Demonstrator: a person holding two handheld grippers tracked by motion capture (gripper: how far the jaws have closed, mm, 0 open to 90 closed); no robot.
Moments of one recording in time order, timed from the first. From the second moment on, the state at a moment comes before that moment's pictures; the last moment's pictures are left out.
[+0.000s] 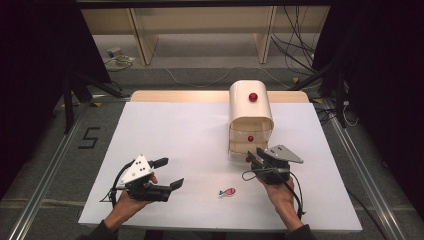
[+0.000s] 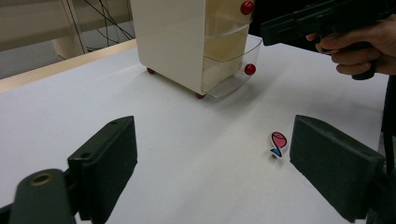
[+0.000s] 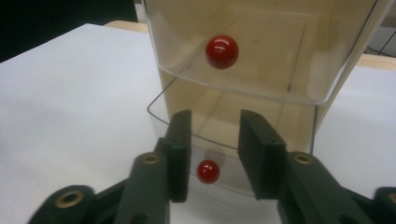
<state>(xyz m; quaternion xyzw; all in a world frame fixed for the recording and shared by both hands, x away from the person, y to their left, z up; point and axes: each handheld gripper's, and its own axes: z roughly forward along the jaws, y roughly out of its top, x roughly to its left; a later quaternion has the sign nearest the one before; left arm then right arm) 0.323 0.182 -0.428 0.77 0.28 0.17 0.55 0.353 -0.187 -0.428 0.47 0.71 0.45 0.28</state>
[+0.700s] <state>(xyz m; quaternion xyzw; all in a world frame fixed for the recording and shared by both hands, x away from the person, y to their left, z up) 0.323 0.181 -0.428 0.77 0.28 0.17 0.55 0.378 -0.185 -0.435 0.47 0.72 0.43 0.27</state>
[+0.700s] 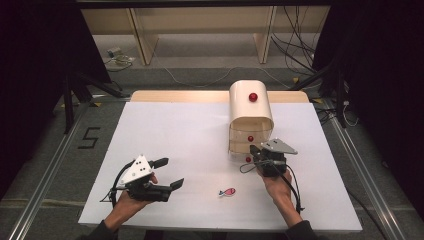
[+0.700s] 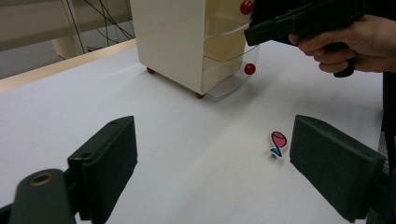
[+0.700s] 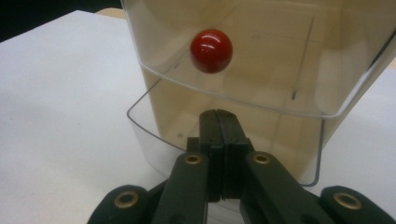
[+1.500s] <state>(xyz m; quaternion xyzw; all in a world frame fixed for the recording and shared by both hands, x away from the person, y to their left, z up) 0.323 0.182 -0.427 0.77 0.28 0.17 0.55 0.391 -0.182 -0.439 0.47 0.74 0.41 0.26</state>
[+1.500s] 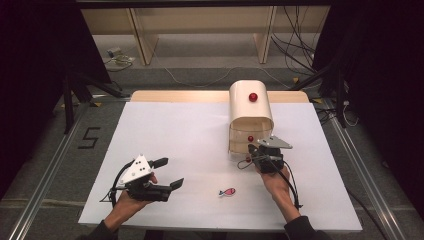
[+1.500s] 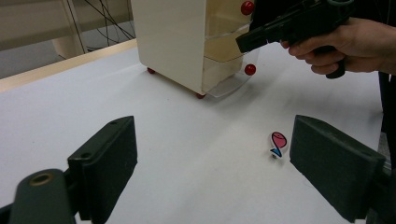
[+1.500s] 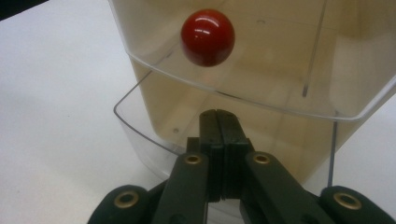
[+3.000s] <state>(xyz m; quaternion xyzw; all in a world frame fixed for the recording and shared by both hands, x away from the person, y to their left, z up) 0.322 0.182 -0.427 0.77 0.29 0.17 0.55 0.383 -0.180 -0.436 0.47 0.75 0.39 0.24</state>
